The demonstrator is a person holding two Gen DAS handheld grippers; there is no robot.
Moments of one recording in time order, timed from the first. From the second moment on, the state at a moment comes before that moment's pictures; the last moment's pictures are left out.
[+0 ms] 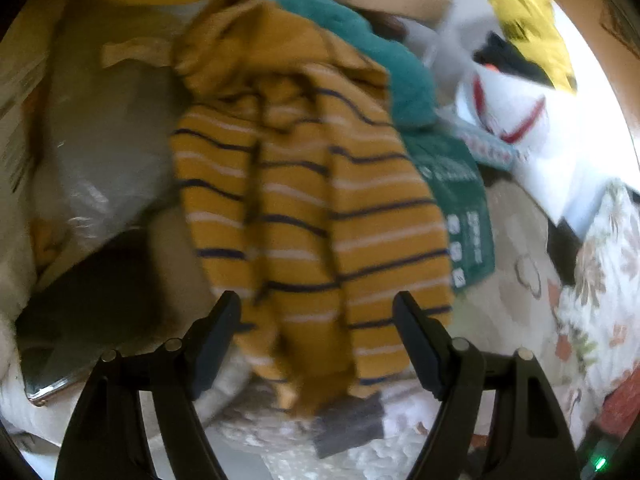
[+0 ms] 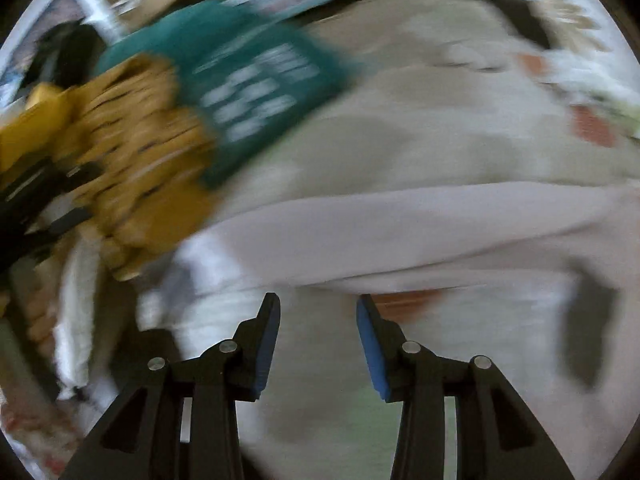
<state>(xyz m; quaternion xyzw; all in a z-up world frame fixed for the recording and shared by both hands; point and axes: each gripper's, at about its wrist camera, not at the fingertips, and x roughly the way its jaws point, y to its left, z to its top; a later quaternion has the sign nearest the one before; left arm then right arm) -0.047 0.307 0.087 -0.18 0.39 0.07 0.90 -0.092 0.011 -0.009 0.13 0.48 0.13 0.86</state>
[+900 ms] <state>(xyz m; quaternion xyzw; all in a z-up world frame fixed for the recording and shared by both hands) -0.051 0.237 0.093 -0.16 0.40 -0.02 0.90 -0.126 0.002 0.052 0.15 0.36 0.10 0.92</state>
